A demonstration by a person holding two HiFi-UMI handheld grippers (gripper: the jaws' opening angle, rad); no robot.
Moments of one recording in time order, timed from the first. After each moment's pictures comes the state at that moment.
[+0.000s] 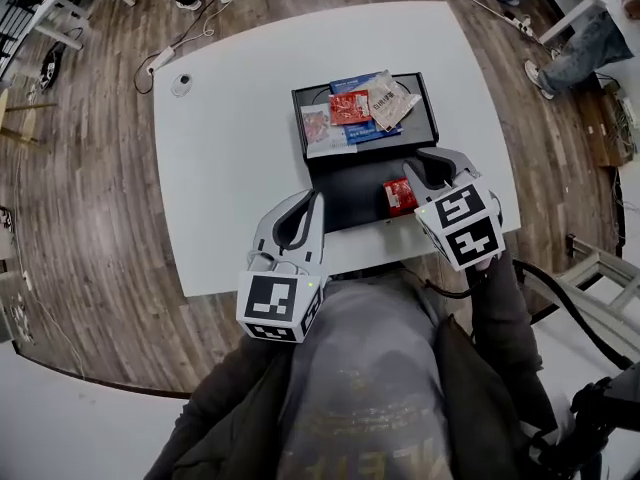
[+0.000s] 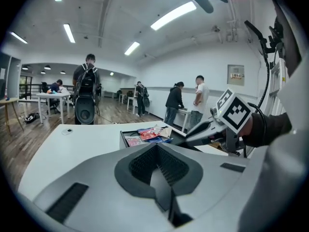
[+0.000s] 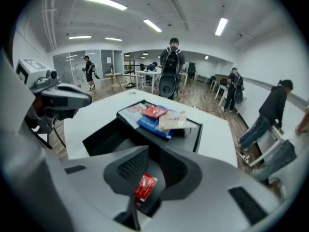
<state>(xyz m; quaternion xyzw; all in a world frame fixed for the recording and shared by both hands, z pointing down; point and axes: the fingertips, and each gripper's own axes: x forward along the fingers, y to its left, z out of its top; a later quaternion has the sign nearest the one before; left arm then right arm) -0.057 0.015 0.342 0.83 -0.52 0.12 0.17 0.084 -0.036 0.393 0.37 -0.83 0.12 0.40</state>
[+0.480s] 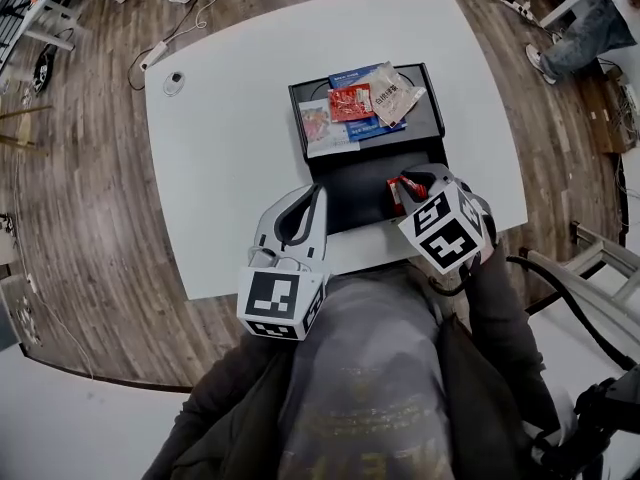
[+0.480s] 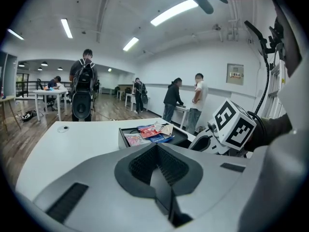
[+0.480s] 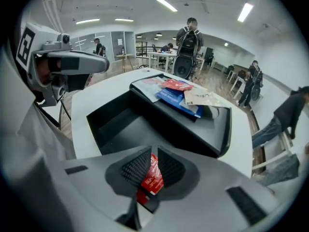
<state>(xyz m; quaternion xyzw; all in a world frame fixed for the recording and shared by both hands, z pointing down) -0.055 0.001 0.354 0.83 -0.50 0.13 0.19 0.069 -0.005 0.454 0.28 -0.81 0.13 0.50</state>
